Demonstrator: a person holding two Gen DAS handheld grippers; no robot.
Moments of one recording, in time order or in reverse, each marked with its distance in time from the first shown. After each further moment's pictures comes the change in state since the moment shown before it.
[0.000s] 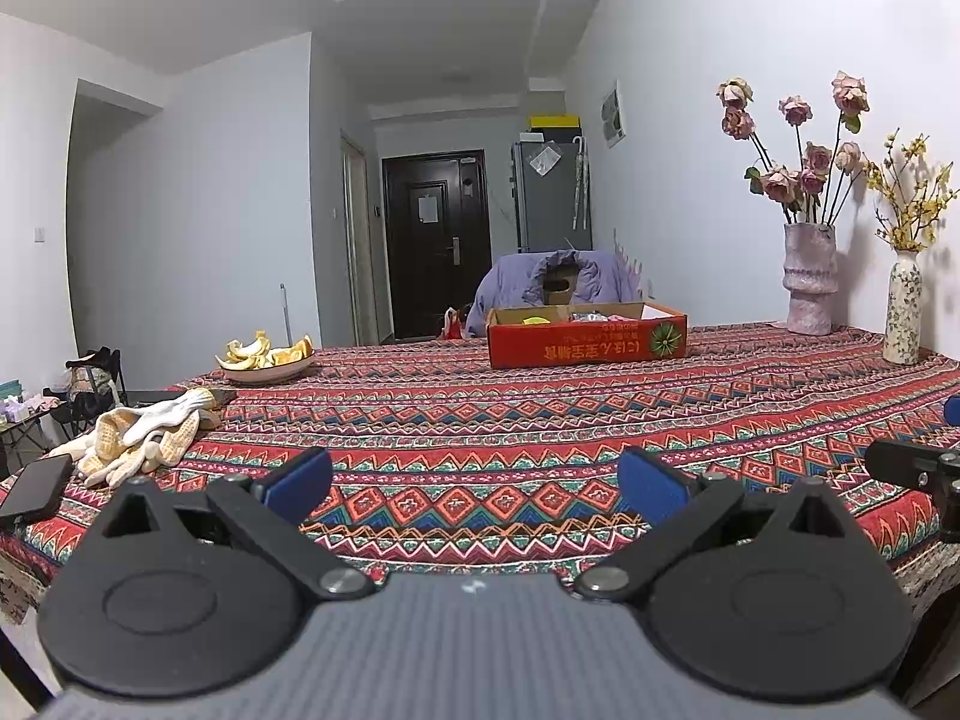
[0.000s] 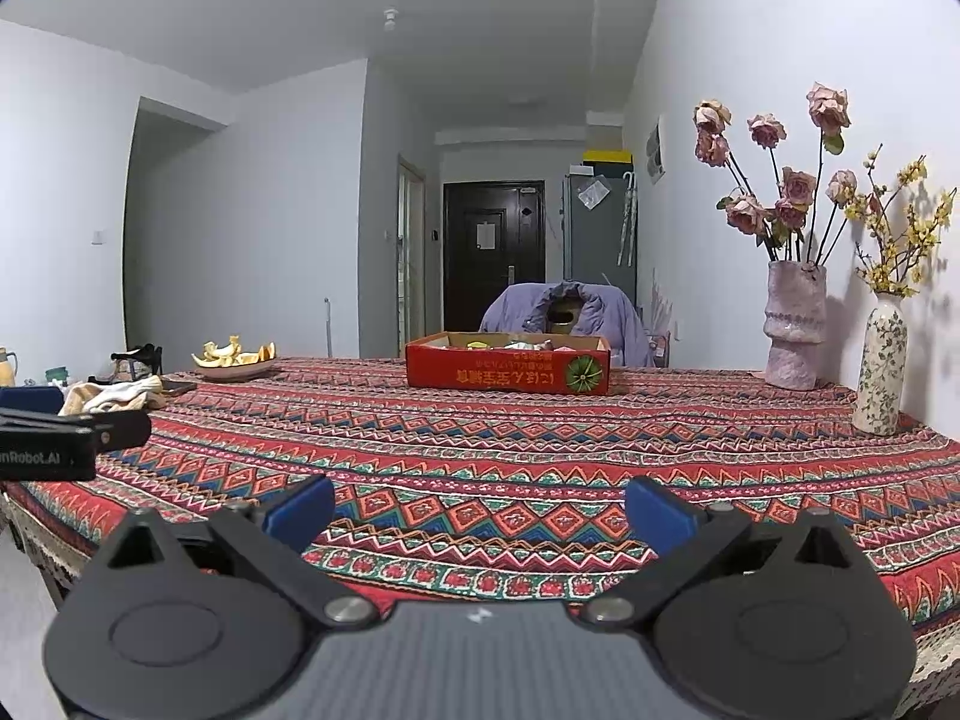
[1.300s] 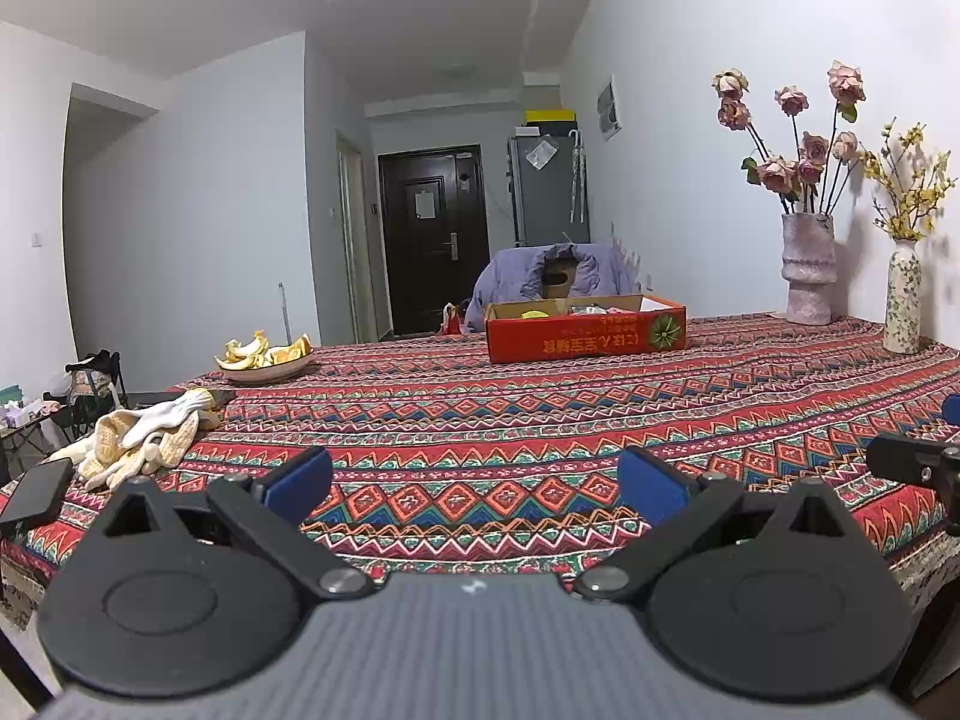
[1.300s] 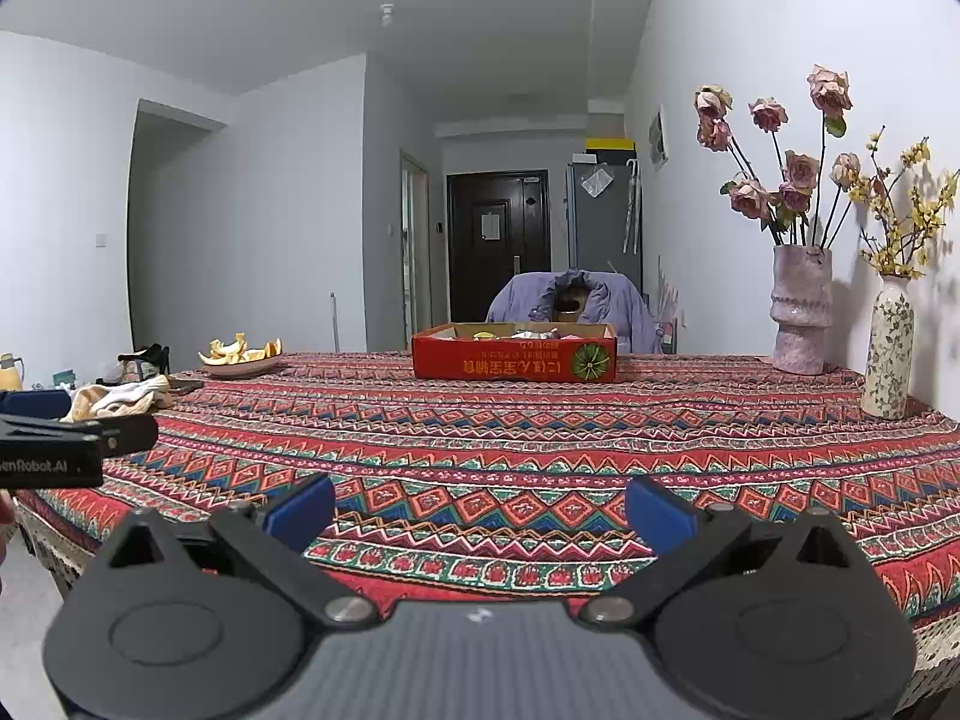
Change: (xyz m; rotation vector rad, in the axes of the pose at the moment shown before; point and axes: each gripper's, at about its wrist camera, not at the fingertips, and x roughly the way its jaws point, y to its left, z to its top) left arm 0.003 0.000 0.000 0.019 0.012 -0.001; right arm 0.002 -0.003 0.000 0.033 0.023 0.021
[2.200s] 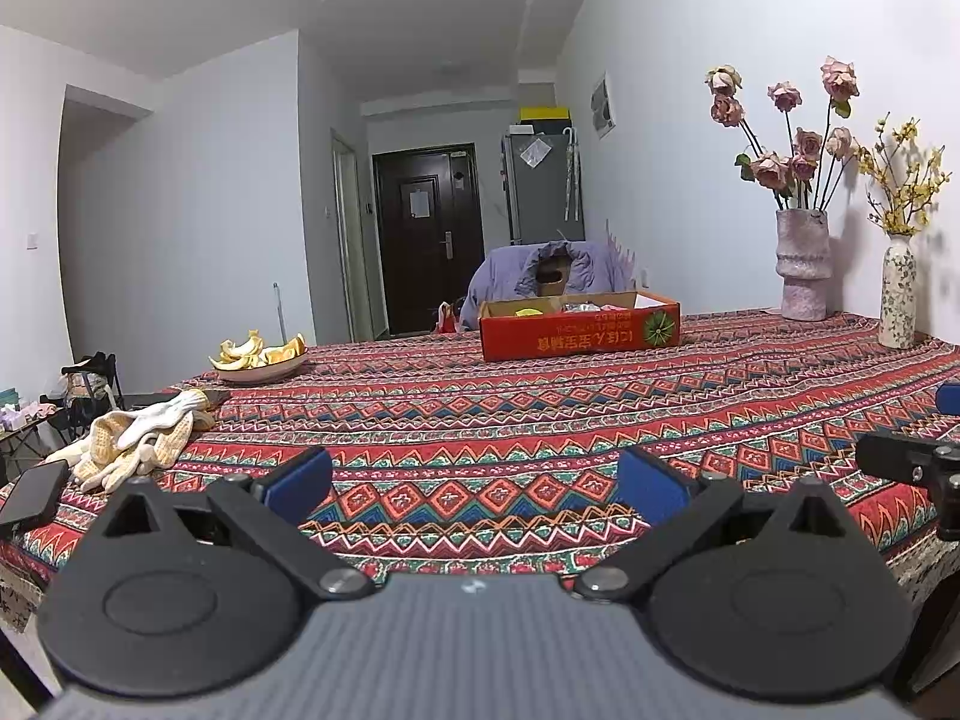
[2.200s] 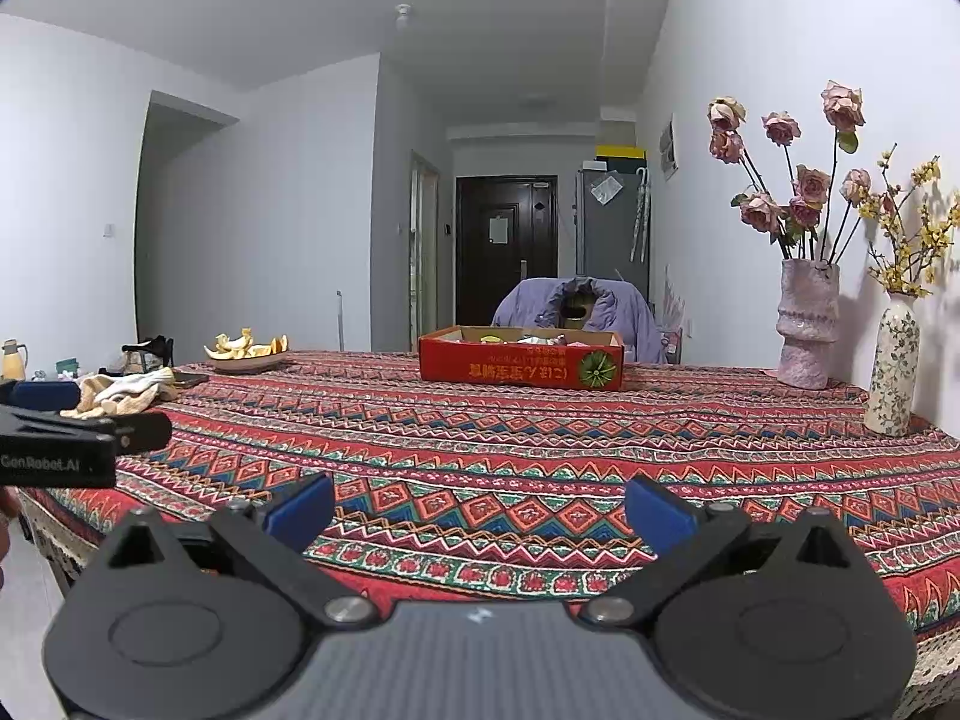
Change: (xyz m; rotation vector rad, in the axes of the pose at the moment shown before) left arm 0.001 -0.003 -0.002 0.008 0.003 -0.010; right arm 0.000 0.003 0.000 -0.029 -0.009 0.004
